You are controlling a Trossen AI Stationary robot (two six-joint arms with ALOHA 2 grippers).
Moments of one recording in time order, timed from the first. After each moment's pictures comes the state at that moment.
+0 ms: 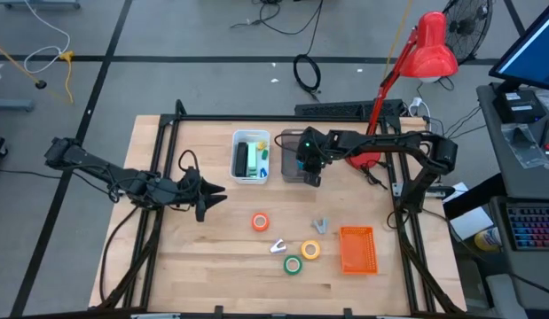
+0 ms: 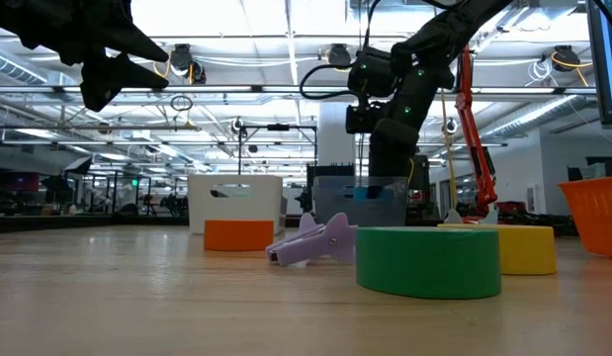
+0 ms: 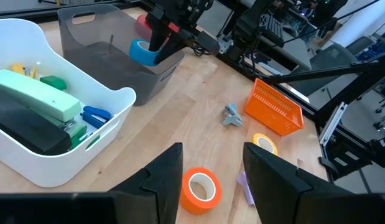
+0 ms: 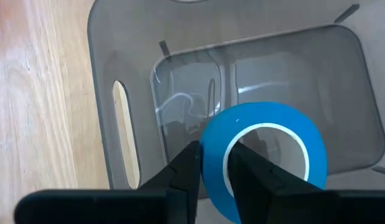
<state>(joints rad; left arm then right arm) -0.35 0.71 0.41 -0.06 -0.47 -0.69 -0.37 1.69 1.08 -0.49 -0.11 -0.15</state>
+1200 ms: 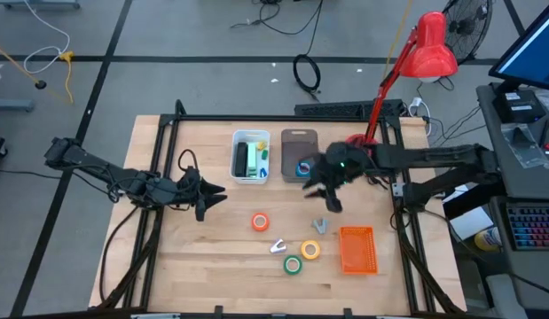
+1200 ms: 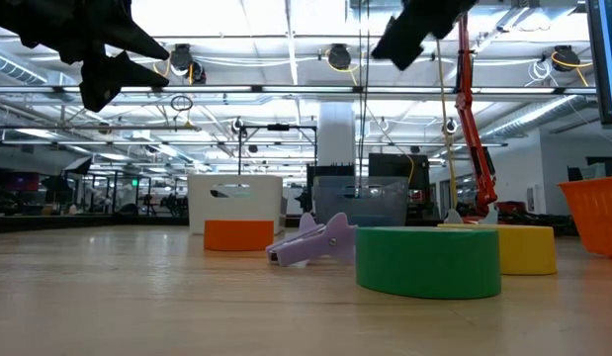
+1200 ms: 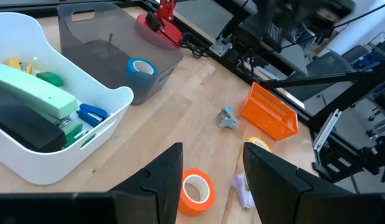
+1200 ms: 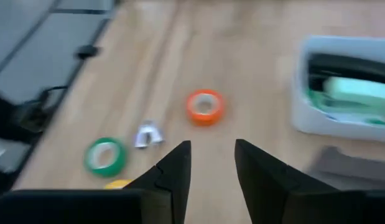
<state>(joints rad) -0.35 0.71 0.41 -0.04 -0.47 -0.72 -0.05 1.28 1.07 -0.48 -0.27 -0.06</state>
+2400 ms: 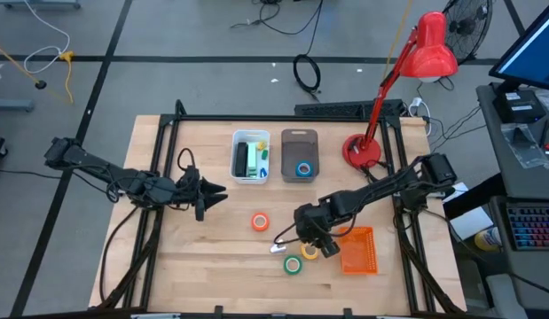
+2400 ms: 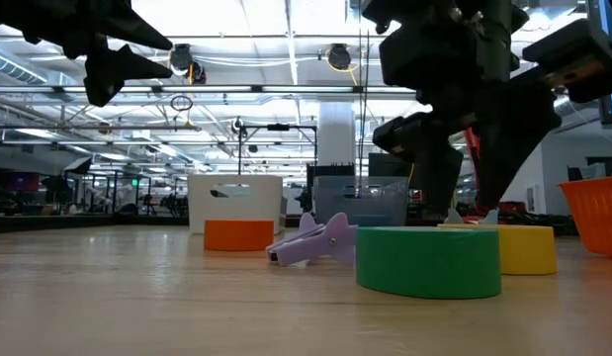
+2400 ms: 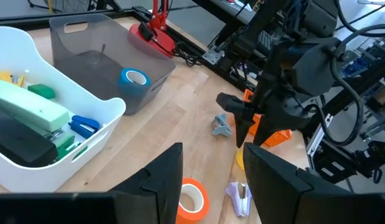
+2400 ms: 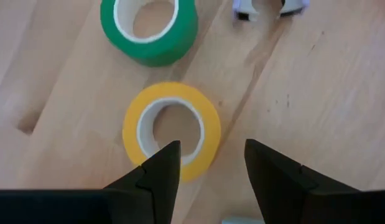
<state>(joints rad) -0.35 0.71 0.41 0.00 -0.47 -0.69 0.25 1.75 1.08 -0.51 -0.23 -0.15</state>
